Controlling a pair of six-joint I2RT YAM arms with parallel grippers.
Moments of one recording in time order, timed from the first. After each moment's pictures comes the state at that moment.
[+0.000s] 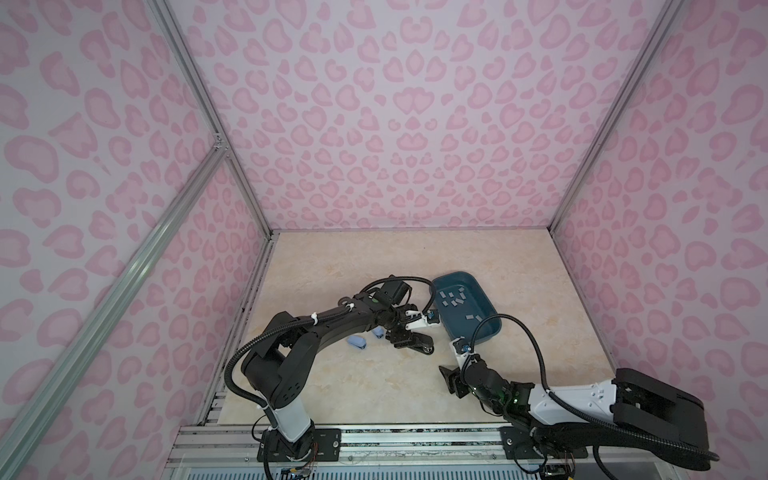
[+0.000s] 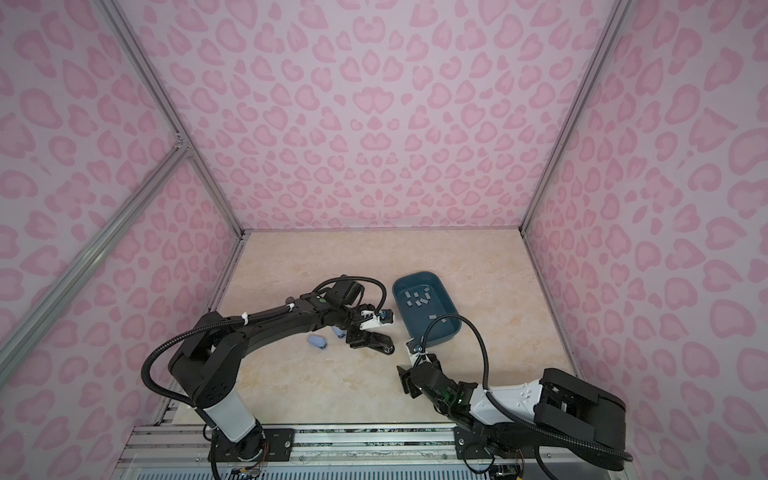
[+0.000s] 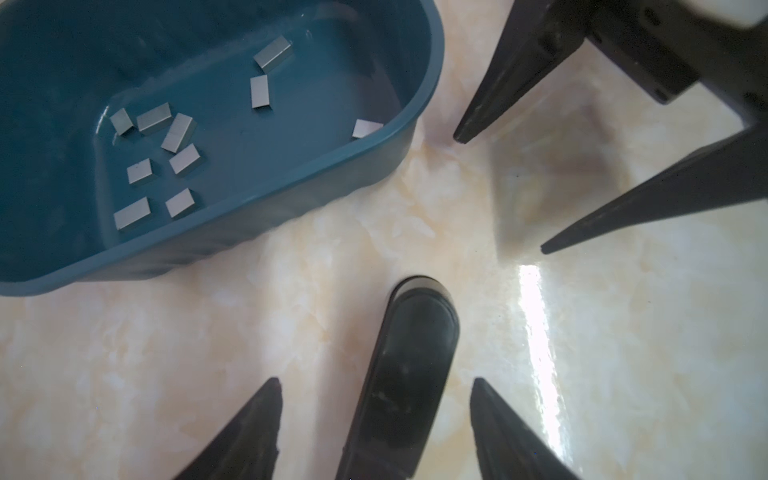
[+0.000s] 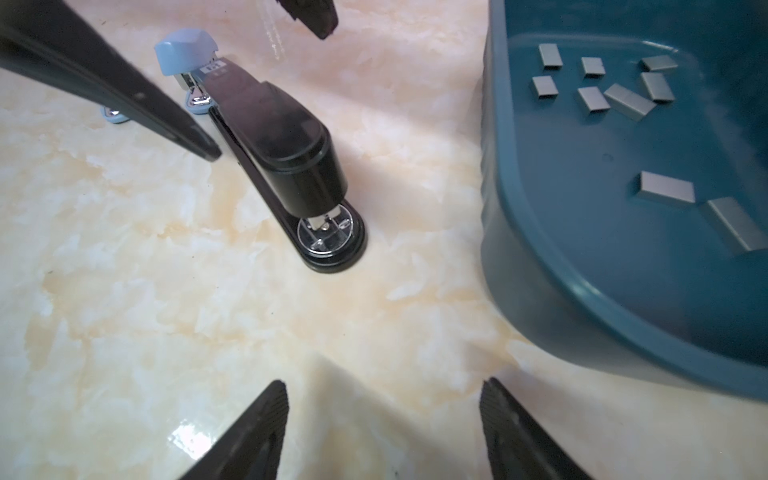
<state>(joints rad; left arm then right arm) -0.69 1.73 1.08 -0.42 0.47 0.85 1.07 1.22 0.14 0.40 0.42 0.40</state>
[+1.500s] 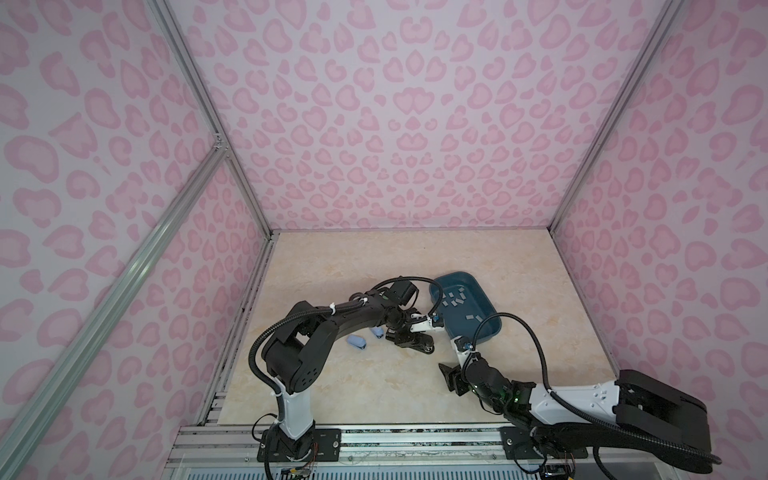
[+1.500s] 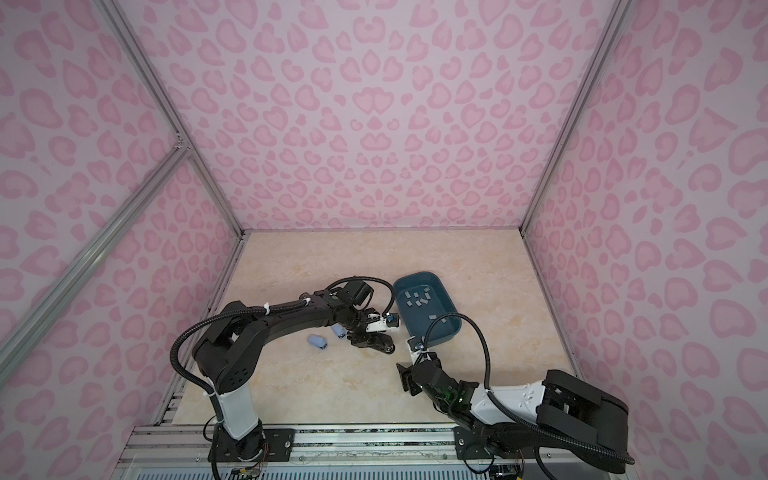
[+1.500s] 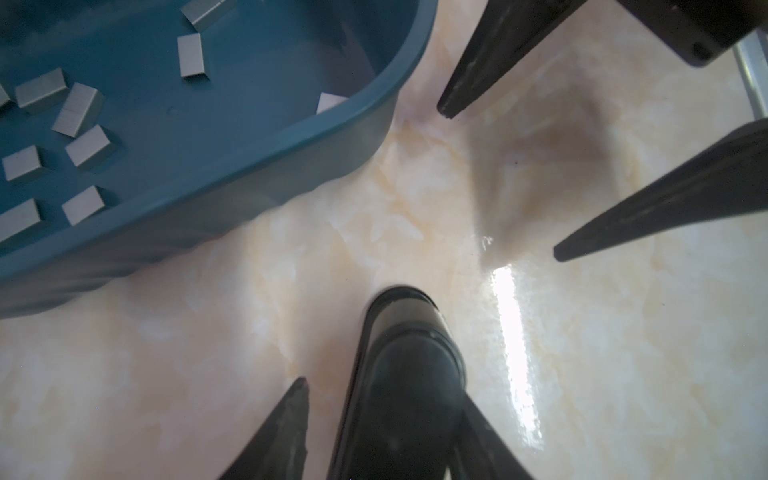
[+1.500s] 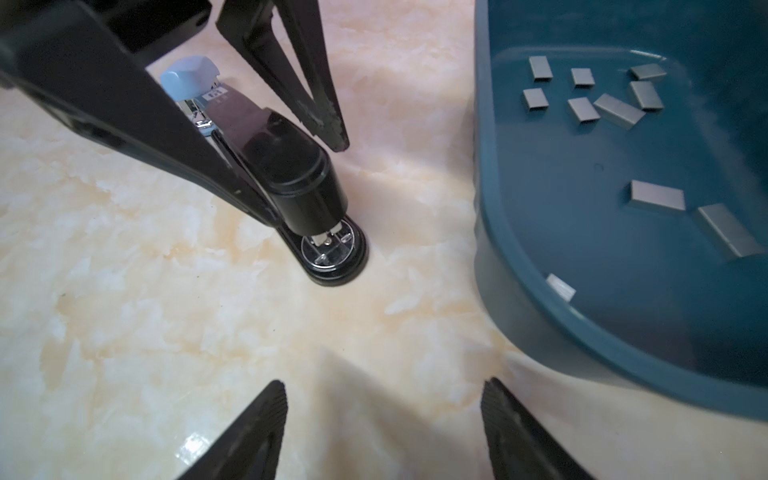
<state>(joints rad) -0.71 1.87 1.17 -0.48 0.49 0.87 1.05 1.19 0.14 0.41 0.41 0.41</state>
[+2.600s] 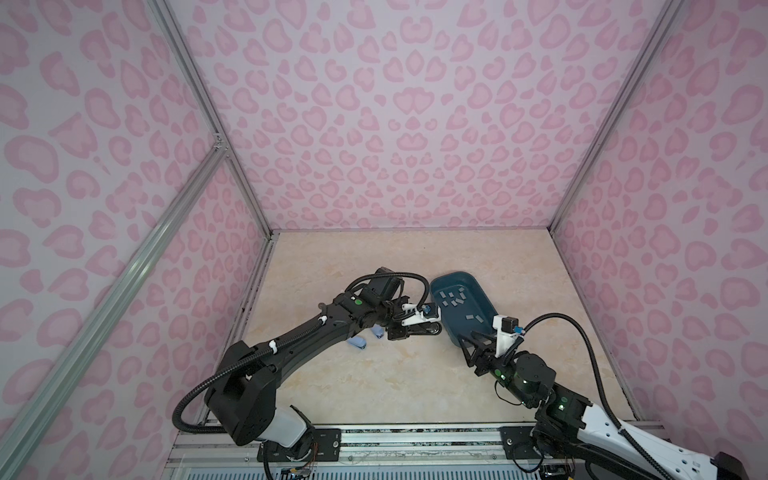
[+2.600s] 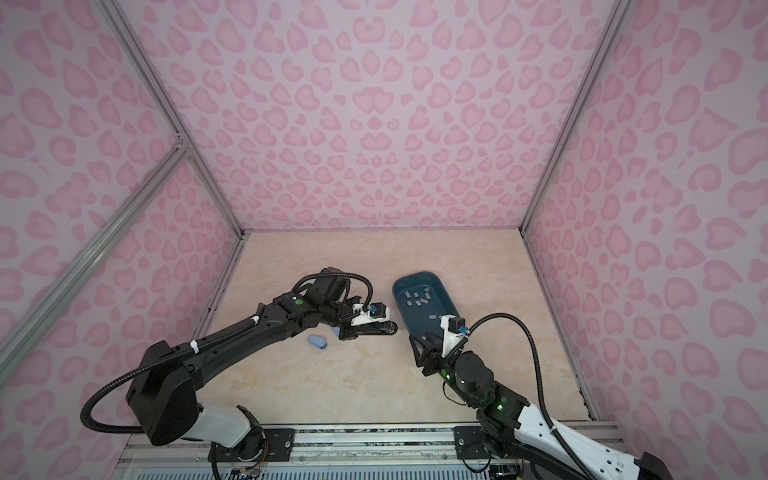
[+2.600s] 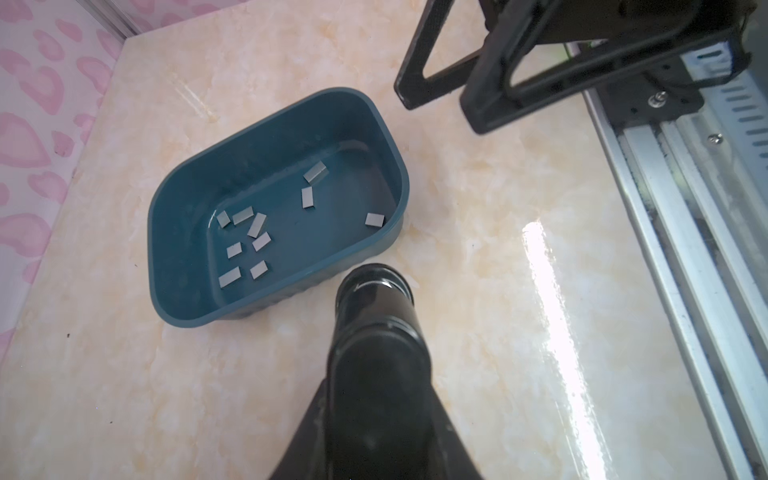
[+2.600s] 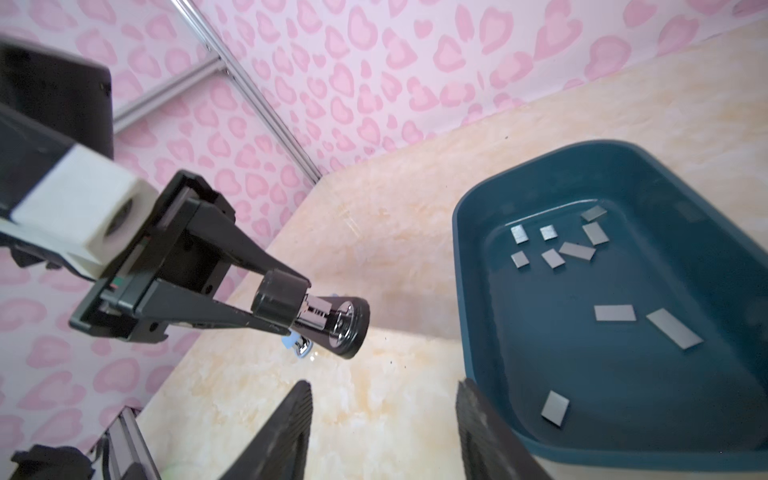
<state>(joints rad) -0.71 1.47 1.09 -0.47 0.52 0.80 0.88 0.47 0.18 0.11 0.28 0.63</state>
